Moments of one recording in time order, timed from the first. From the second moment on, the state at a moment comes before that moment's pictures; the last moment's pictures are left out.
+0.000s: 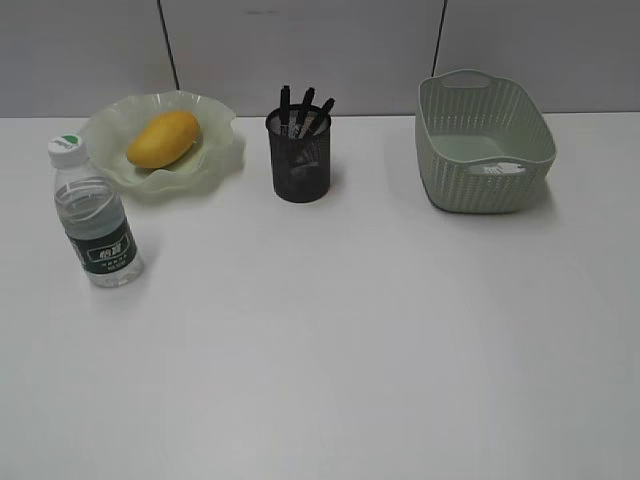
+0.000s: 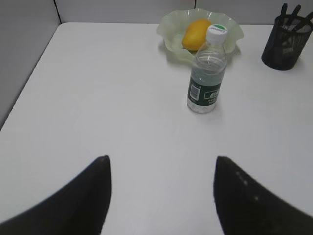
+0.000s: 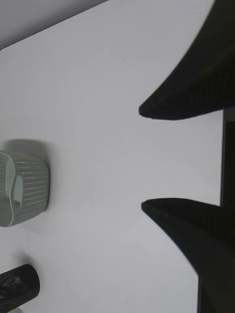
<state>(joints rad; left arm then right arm) -0.09 0.00 -0.61 0.07 1.15 -0.11 0.07 -0.01 -0.50 0.01 1.04 -0.01</state>
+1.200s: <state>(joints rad) -0.09 -0.01 -0.52 0.04 1.07 -0.06 0.07 -0.01 -0.50 0.01 1.04 -0.01</state>
